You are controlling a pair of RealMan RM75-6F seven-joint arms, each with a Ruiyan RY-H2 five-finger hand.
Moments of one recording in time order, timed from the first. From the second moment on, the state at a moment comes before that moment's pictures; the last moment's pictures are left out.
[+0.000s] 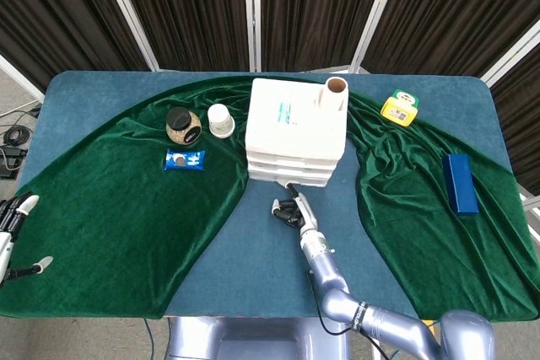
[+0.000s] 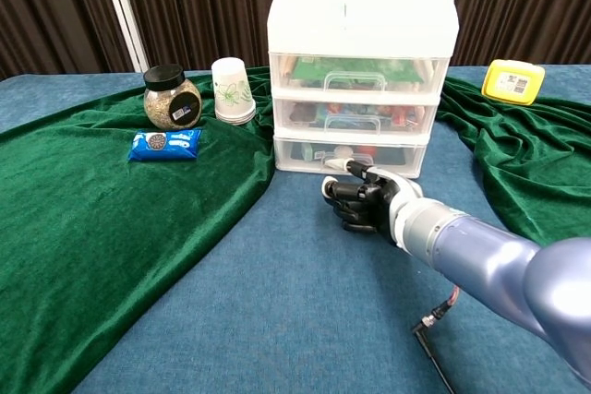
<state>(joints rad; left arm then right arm) -0.08 -1.12 0.01 -1.45 1.55 1.47 -0.23 0.65 -2.04 0.47 -1.21 -0.82 0.71 0.59</state>
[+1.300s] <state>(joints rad) -0.07 -1.11 0.02 -1.46 1.58 1.50 -0.23 0.48 -1.98 0.36 -1.40 -0.96 0.87 0.54</state>
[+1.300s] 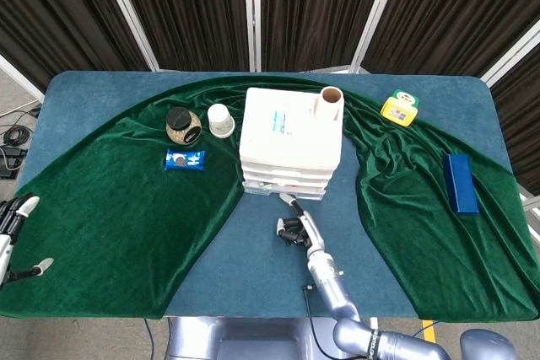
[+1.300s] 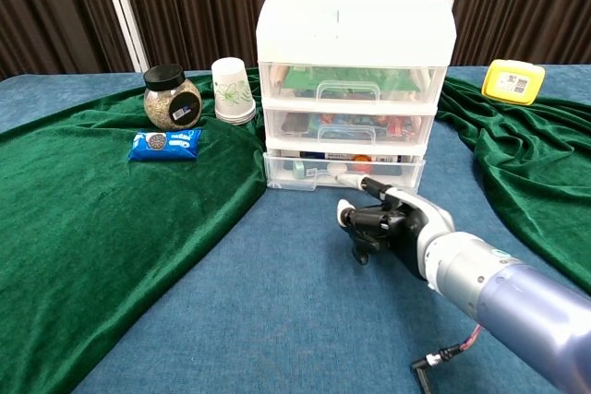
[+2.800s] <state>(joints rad) -0.05 -1.10 0.03 -1.48 1.61 1.54 -0.21 0.42 -1.94 0.23 -1.32 -1.25 1.25 -0.18</state>
